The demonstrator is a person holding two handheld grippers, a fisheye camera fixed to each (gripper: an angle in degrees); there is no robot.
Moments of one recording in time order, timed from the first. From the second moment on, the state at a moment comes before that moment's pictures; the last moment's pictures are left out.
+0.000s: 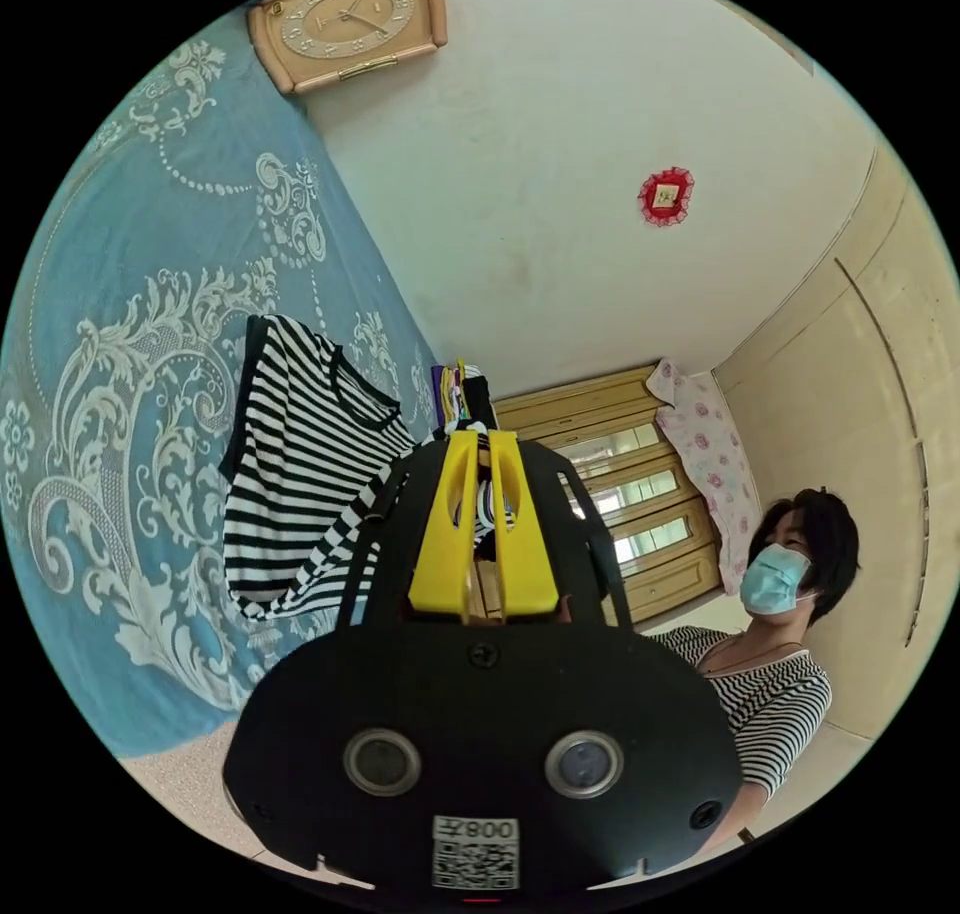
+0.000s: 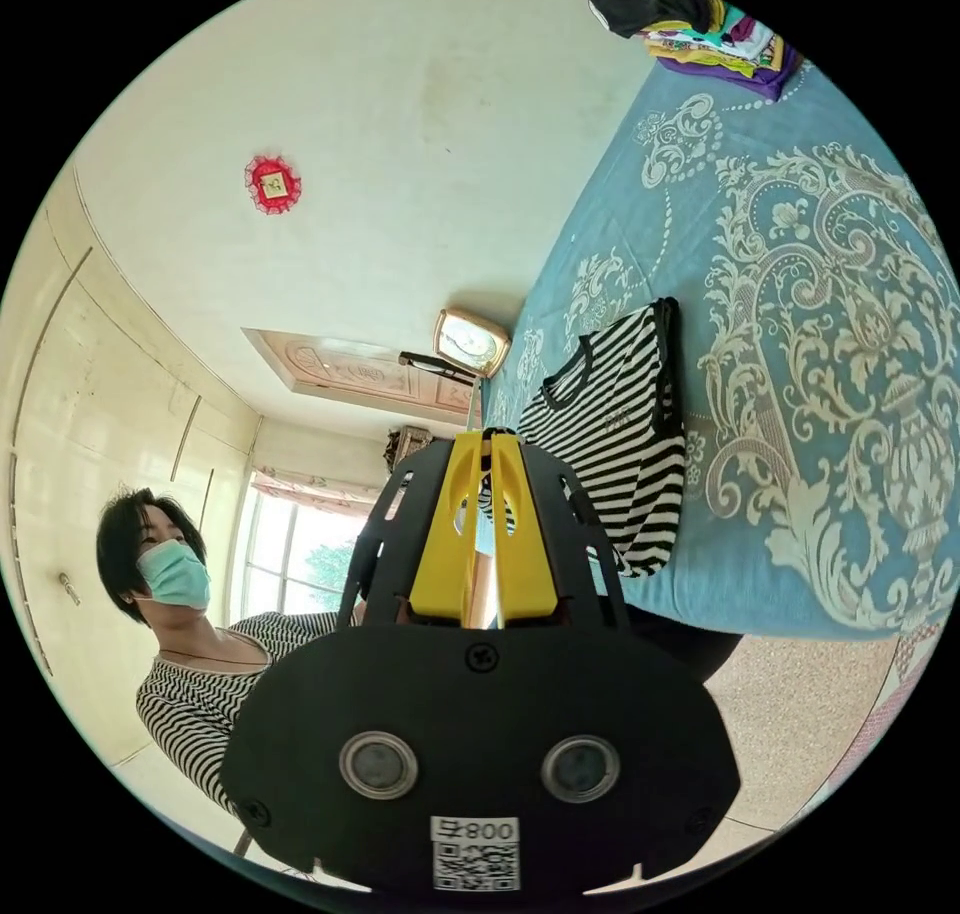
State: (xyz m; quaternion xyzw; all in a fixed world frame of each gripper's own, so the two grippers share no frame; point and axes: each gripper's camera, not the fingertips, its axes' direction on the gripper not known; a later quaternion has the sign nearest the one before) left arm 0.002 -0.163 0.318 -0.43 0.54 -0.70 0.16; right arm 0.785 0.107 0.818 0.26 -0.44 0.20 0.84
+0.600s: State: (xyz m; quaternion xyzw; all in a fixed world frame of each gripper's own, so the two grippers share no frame) left arm 0.093 -0.191 0.487 -0.51 0.51 -0.67 0.17; right arm 0.827 -0.076 0.799 0.20 -0.42 0.26 0.85
